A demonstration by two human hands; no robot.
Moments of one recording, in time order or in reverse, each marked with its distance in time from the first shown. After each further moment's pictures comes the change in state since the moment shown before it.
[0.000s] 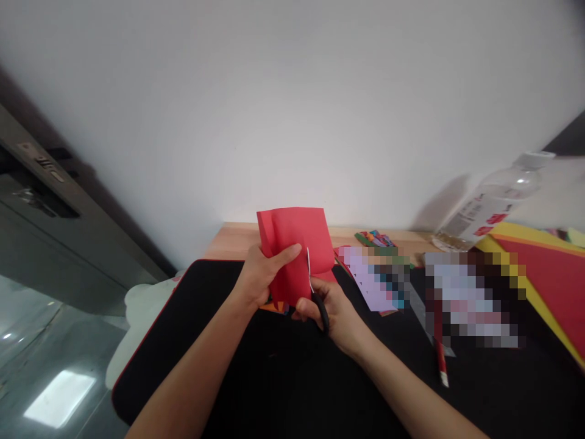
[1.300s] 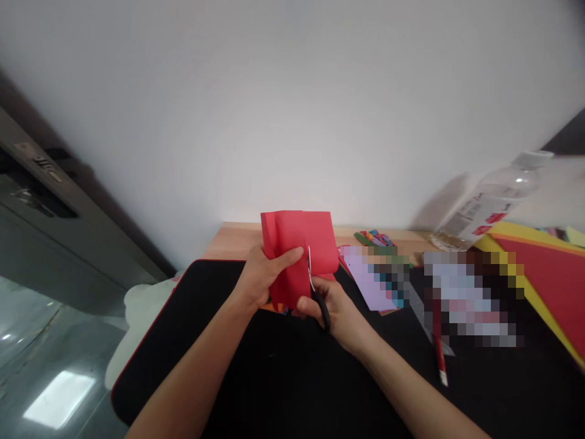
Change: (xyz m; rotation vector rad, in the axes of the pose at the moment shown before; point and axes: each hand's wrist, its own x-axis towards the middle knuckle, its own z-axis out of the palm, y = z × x) left_hand 0.001 -0.002 -0.002 0.049 -0.032 -0.019; right_hand 0.001 -0.003 -0.003 -0.039 -0.023 -0.030
